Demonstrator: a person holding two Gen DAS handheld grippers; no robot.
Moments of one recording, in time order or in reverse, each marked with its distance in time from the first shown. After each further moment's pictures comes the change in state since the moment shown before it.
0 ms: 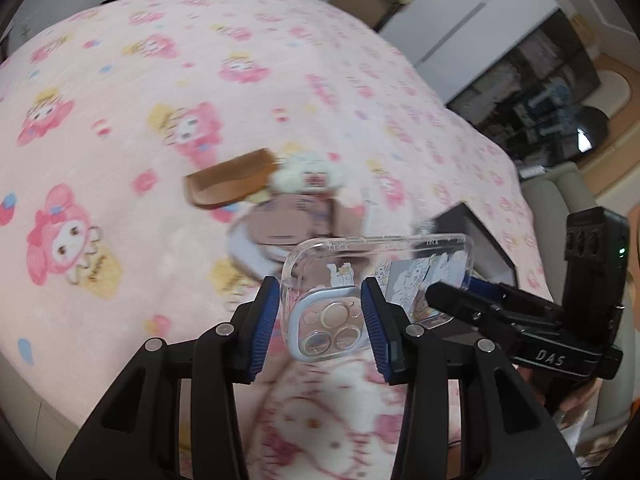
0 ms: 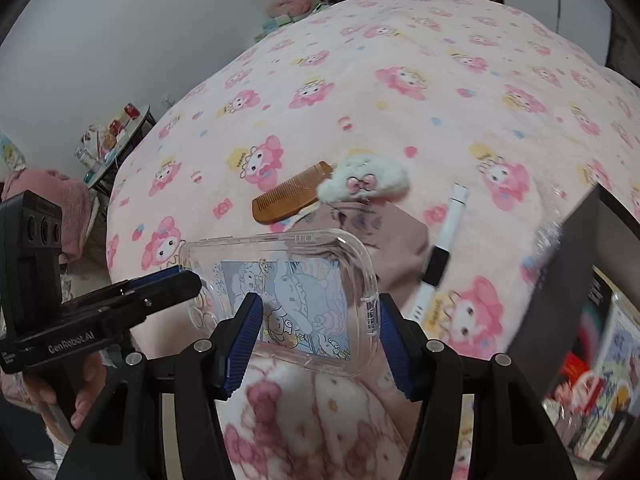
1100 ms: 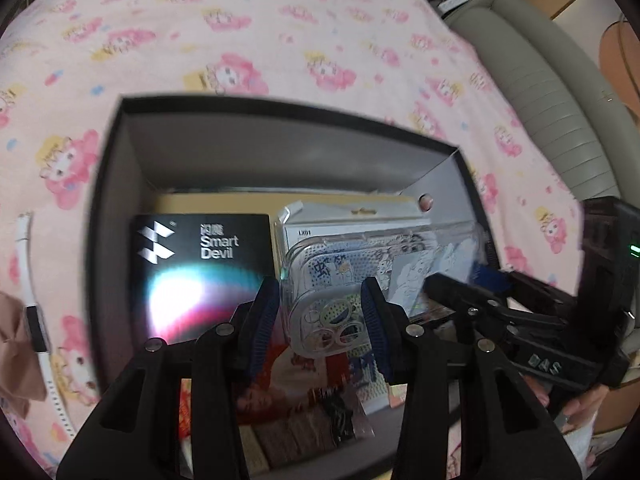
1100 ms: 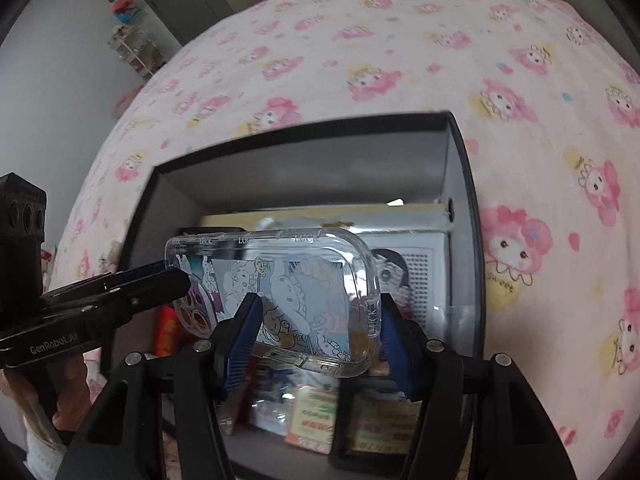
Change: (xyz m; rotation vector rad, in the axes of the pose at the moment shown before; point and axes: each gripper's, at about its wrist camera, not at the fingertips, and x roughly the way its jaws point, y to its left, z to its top) left arm 0.269 -0.322 -0.033 0.438 0.377 -0.051; right arm -0.113 -0.344 -0.118 0.501 -0.123 -0.226
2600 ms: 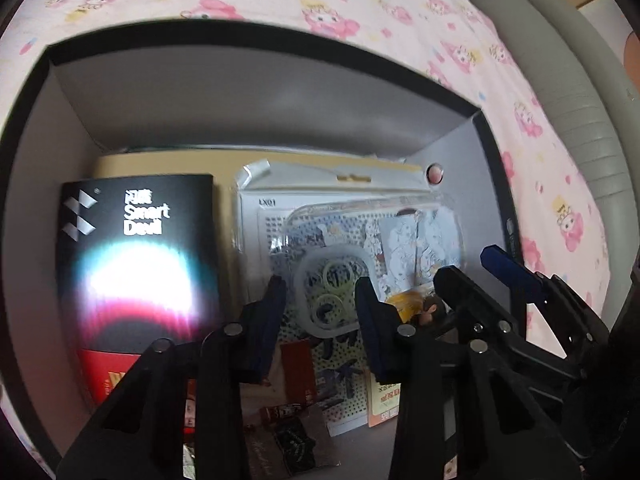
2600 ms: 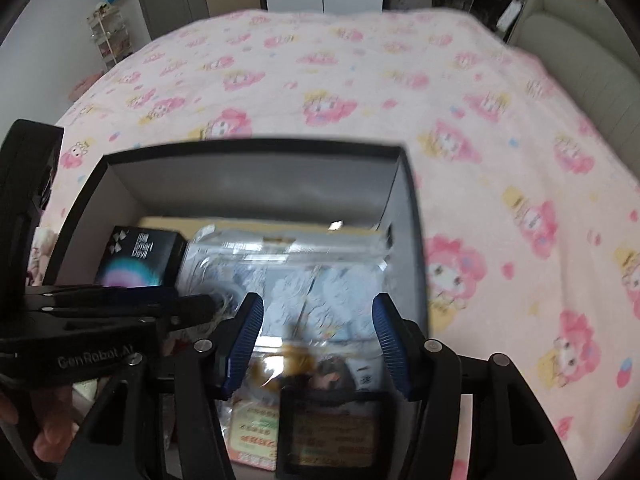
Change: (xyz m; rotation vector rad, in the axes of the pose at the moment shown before) left arm 0.047 -0.020 0.001 -0.046 0.128 0.004; right arm 0.002 0.010 -0.003 -0.082 -0.076 -0.261
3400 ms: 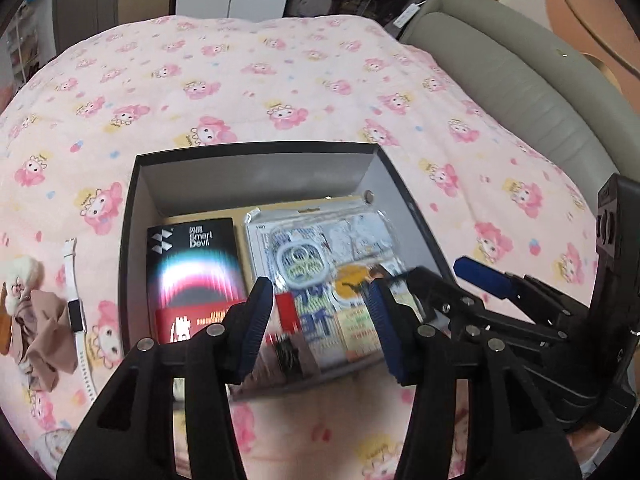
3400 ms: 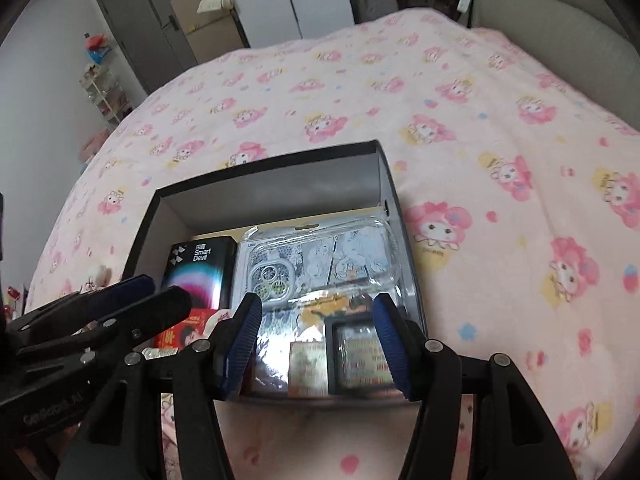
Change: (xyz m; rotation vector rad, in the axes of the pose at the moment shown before) left arm -0.120 -0.047 -0.078 0.225 -0.303 0.057; right arm -0.085 0.009 -0.048 0.173 -0.122 0.078
